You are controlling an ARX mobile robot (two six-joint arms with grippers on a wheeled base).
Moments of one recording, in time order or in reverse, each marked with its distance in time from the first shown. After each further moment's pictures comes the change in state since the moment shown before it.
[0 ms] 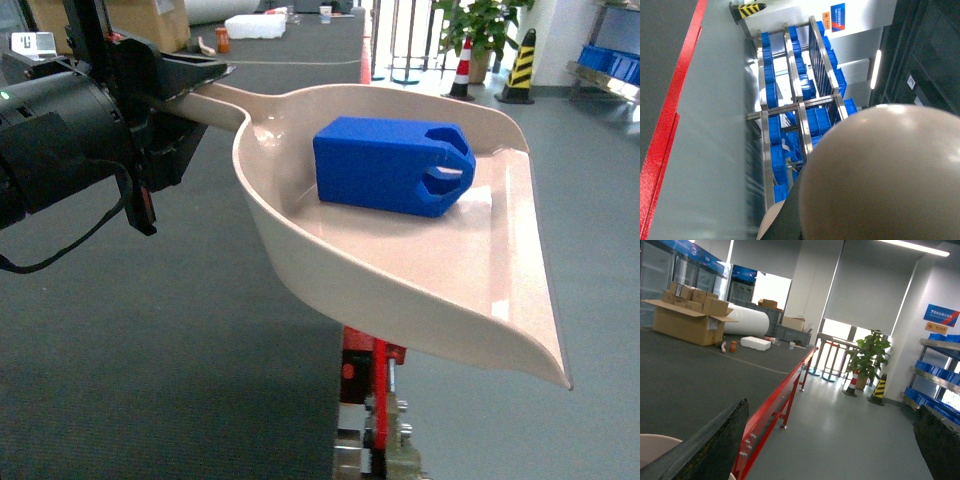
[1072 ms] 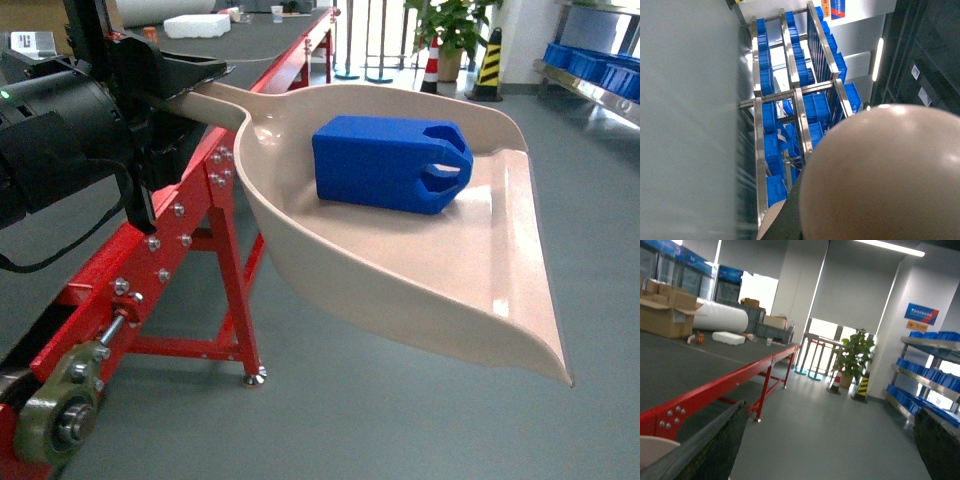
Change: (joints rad) left arm -0.003 0.000 0.000 0.003 -0.002 0.000; right arm 0.000 0.000 0.000 0.003 0.003 0.000
